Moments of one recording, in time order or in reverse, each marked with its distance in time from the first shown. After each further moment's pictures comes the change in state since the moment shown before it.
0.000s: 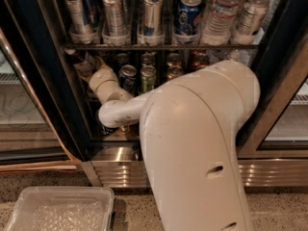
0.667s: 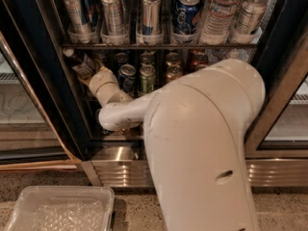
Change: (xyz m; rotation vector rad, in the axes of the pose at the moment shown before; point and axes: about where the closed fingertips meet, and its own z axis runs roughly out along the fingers) arm 0.000 0.005 -0.012 -0.007 0.014 0.011
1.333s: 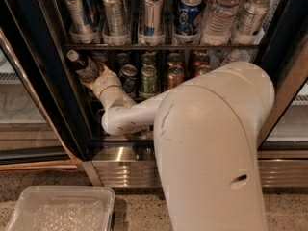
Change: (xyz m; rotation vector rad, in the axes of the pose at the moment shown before) arm 0.001 -0.014 -0.017 0.044 -0.001 -0.007
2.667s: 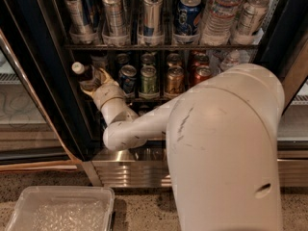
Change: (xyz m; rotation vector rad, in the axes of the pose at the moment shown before) arm -0.014 0.006 -0.043 0.047 -0.063 -0.019
